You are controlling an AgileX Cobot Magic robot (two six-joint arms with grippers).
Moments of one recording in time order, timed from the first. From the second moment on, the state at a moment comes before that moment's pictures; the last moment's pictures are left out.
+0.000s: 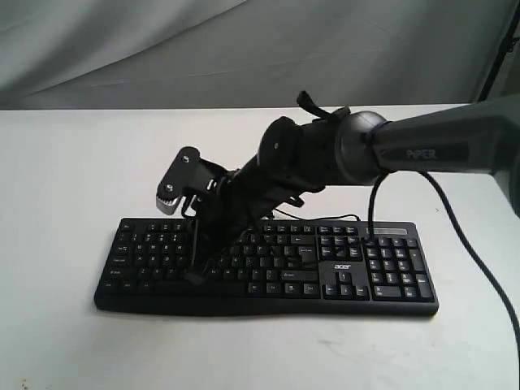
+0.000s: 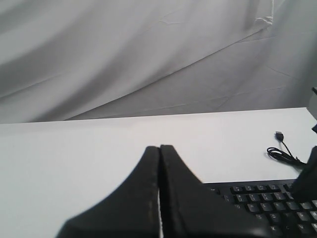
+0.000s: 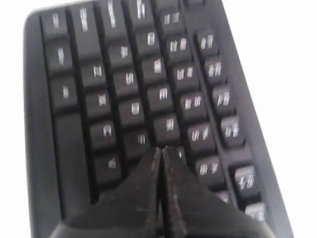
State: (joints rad) left arm 0.04 0.00 0.00 0.03 0.16 -0.02; right arm 0.84 2.15 -1.44 0.71 0.51 -1.19
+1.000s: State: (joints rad) left arm 0.04 0.00 0.00 0.03 0.16 -0.02; right arm 0.94 2.38 -1.76 0.67 0.61 -1.10
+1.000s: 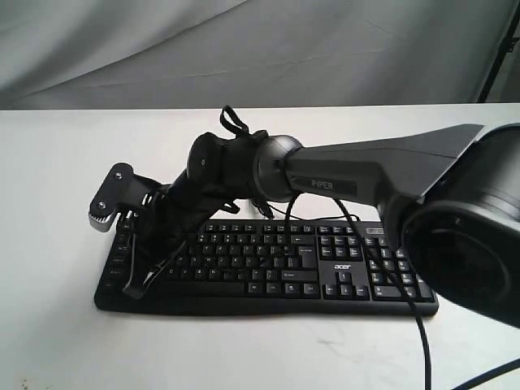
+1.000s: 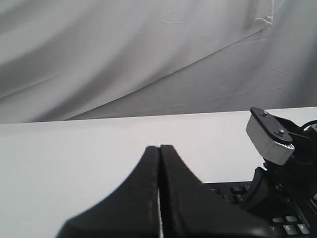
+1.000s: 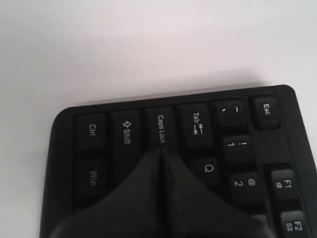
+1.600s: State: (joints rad) left arm 0.04 0.00 0.00 0.03 0.16 -0.02; right arm 0.86 2.18 -1.62 0.49 0.69 -0.97
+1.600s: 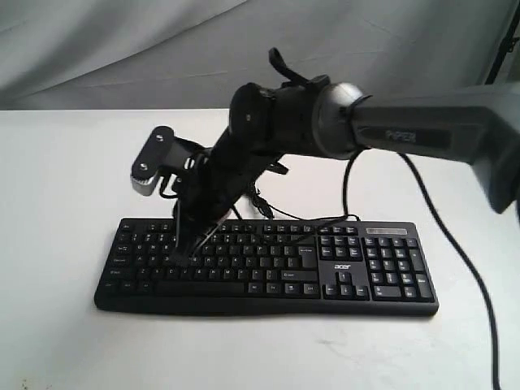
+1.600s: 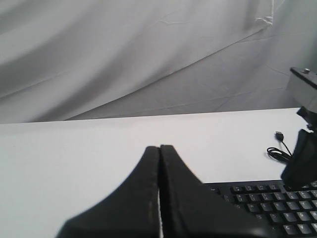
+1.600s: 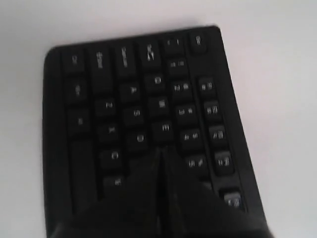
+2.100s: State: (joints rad) left arm 0.04 0.00 0.00 0.03 0.16 -0.02; right arm 0.86 2.09 -1.36 0.54 0.53 -1.00
